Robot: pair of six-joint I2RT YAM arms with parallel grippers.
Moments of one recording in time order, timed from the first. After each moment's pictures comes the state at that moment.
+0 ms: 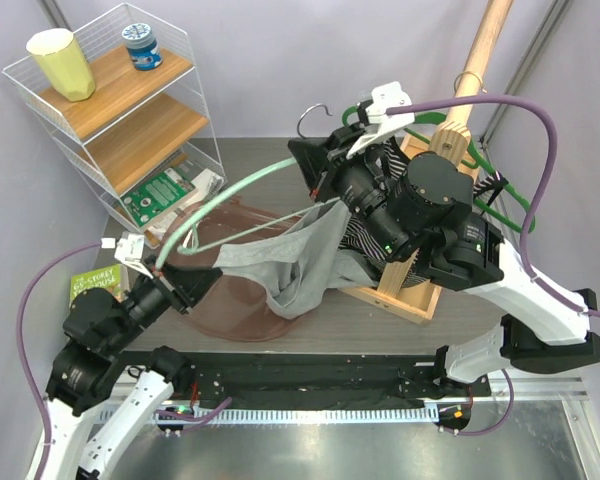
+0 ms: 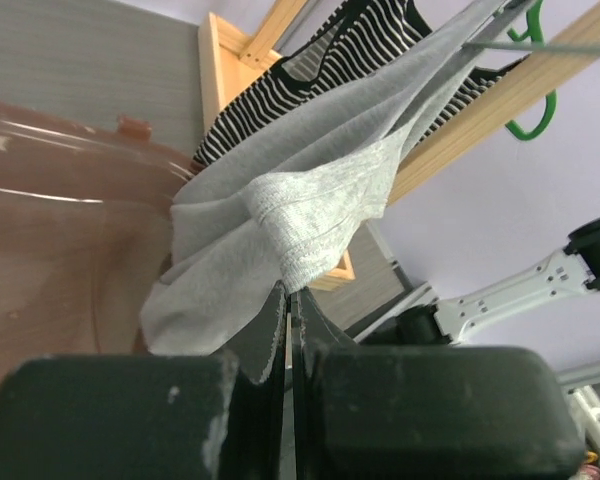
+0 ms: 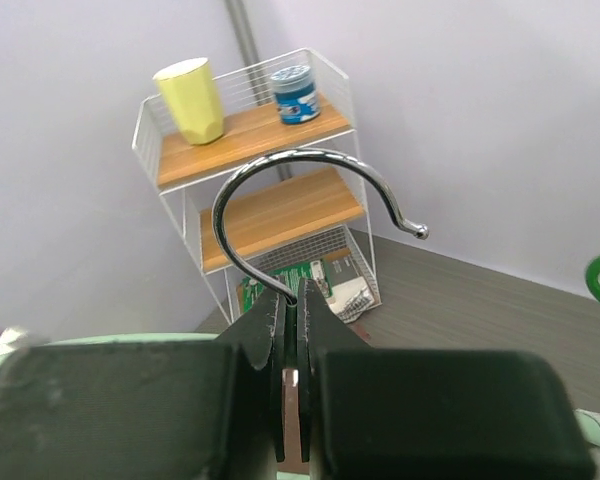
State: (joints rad) left arm -0.46 0.30 0.89 -0.61 0.24 -0.66; right arm 1.28 1.40 2.00 -0.35 0.71 0.09
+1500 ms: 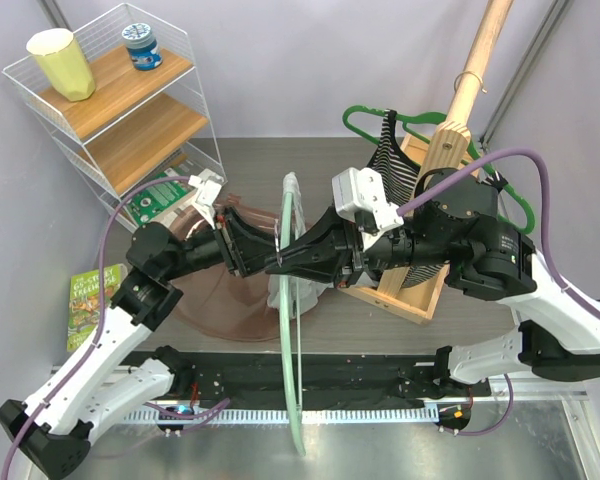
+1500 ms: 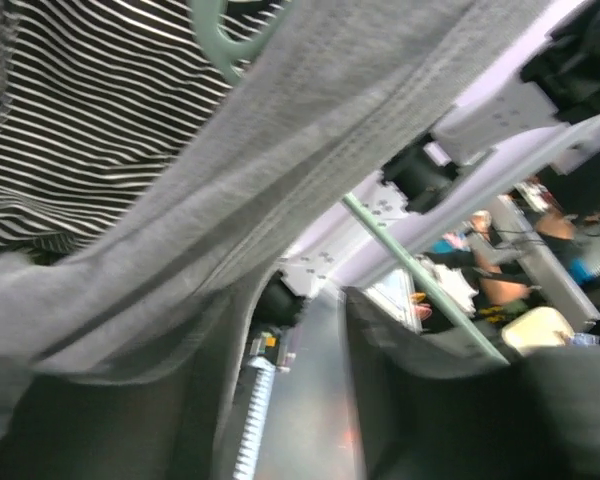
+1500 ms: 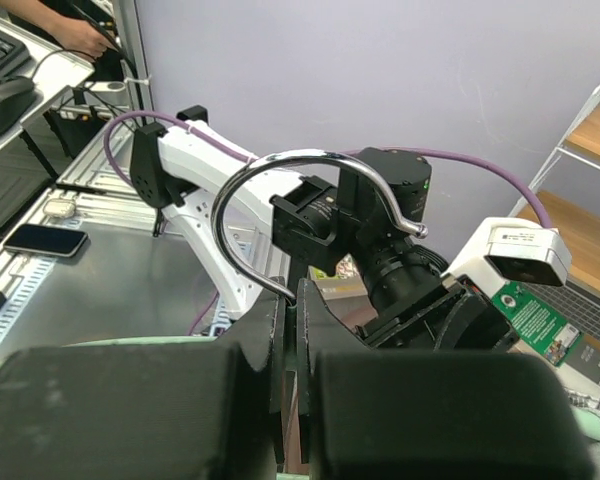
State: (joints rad) left arm -0.58 0.80 0.84 0.17 0.70 -0.87; right arm 1.28 1.28 1.90 -0.52 -0.36 -0.11
